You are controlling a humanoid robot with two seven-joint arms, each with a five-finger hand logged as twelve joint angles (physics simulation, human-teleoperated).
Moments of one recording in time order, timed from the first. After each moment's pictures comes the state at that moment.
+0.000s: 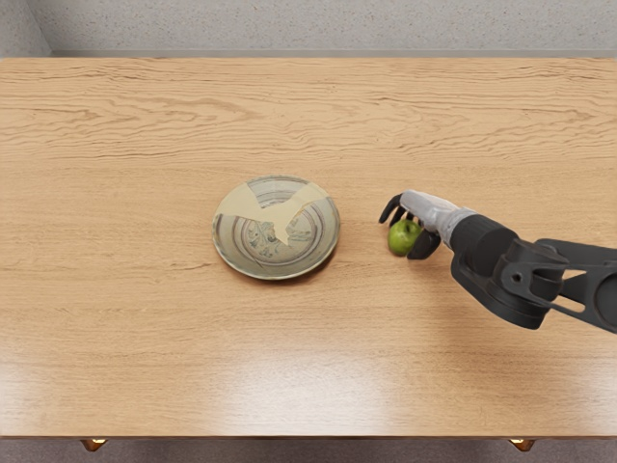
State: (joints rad) left arm -0.02 0.00 0.11 -0.08 -0.10 -0.04 -0.04; right arm 1.03 -0.54 0.06 1.53 -1.13 -0.27 -0.61
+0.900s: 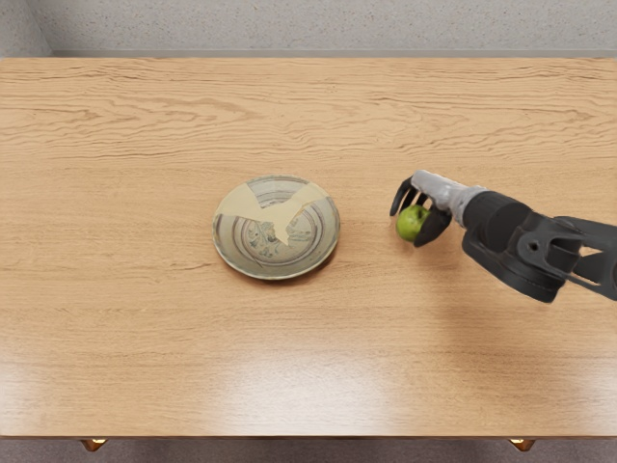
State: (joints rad) left arm -0.02 0.00 0.11 -0.08 -0.10 -0.04 -0.04; right arm 1.07 -0.58 0.13 1.52 -1.04 -0.20 -0.61
